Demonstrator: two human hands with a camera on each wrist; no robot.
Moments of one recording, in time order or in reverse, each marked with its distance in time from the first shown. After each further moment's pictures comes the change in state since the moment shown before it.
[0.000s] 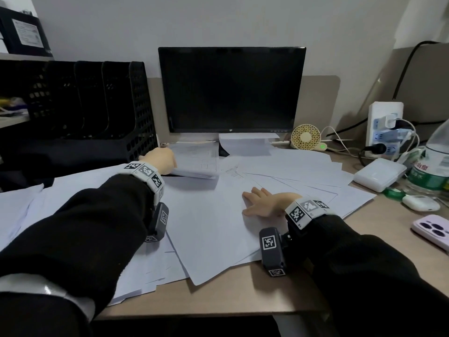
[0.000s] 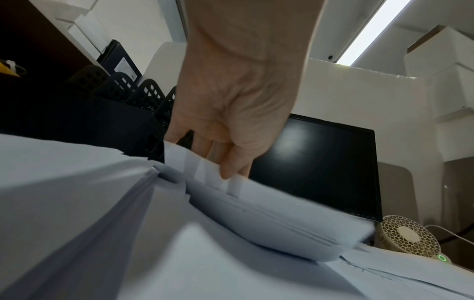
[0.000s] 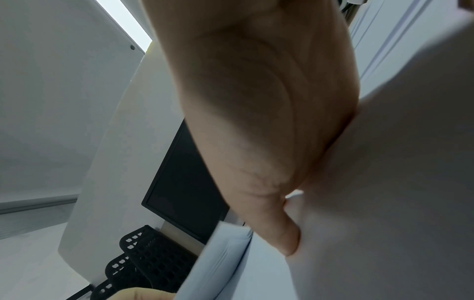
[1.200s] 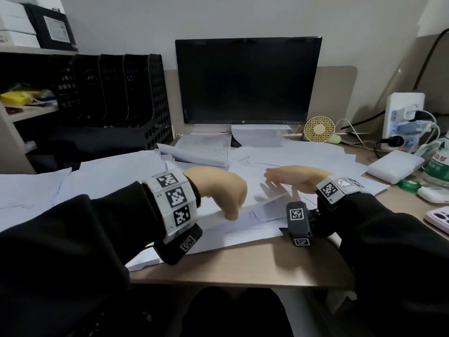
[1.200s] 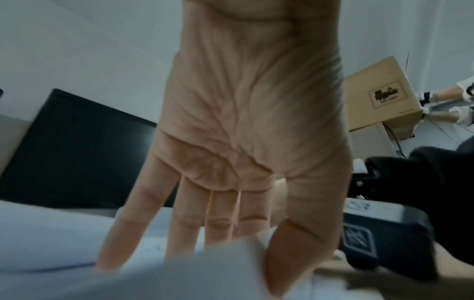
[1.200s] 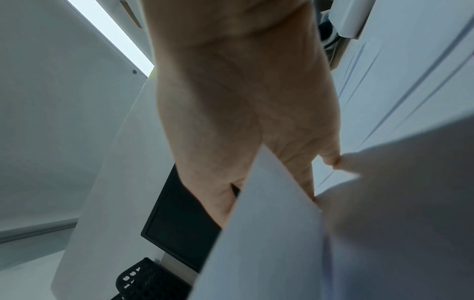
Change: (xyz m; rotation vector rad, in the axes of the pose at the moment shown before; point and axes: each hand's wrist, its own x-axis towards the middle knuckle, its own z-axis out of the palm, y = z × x) left_hand -0.158 0.094 -0.016 0.299 -0.355 0.561; right_hand -0.030 0.022 -0.036 0.716 -0.004 -0.037
